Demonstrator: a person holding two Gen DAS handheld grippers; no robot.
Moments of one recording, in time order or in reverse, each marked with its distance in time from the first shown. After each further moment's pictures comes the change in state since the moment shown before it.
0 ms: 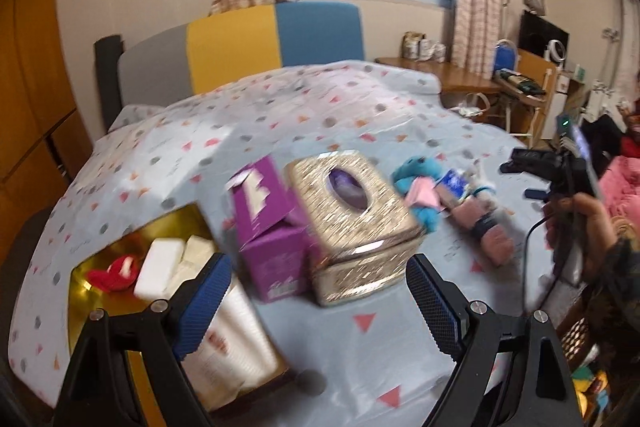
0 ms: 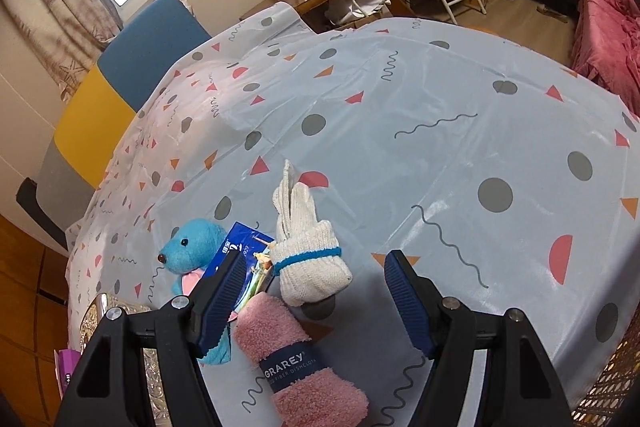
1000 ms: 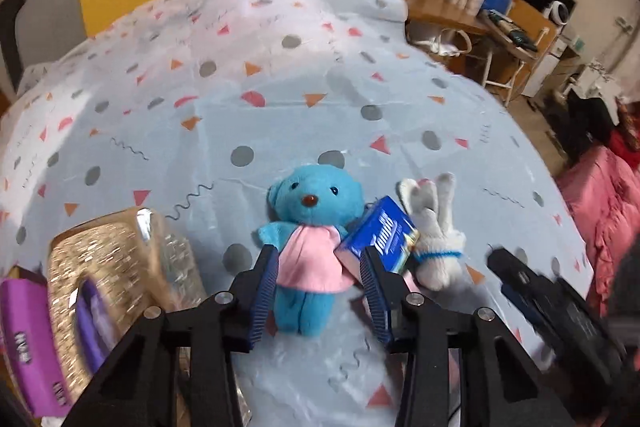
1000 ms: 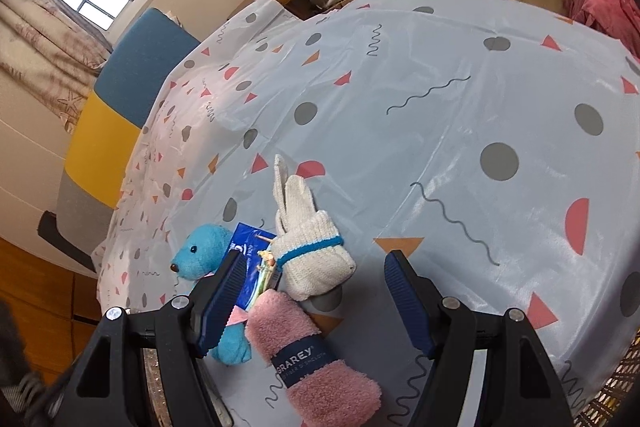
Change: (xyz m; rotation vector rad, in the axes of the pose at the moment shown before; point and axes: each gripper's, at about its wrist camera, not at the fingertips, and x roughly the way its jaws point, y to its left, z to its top) left arm 0.231 -0.142 0.115 -0.033 0.387 -0.157; right arm 0.006 -0.021 0.003 0.140 0.059 0.091
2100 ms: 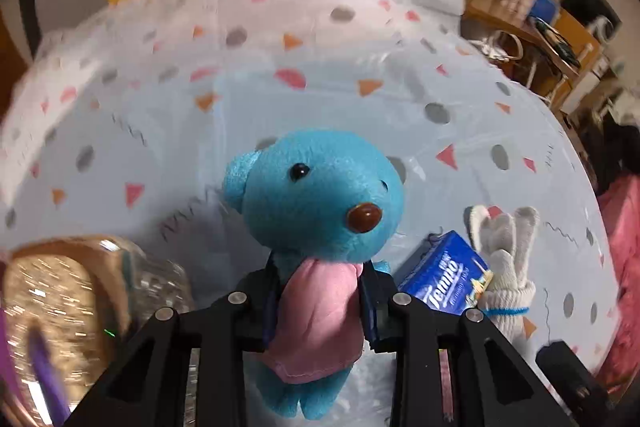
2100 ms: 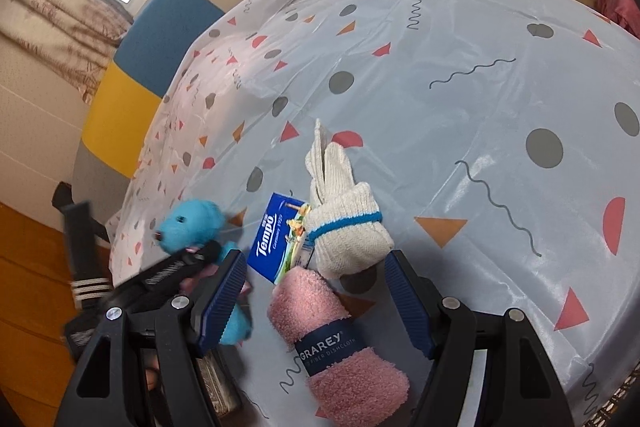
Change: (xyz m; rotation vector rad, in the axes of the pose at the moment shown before) left arm 0.049 0.023 0.015 -0.085 0.006 0.094; right arm 0.015 0.016 -0.007 -0.067 0.090 0.061
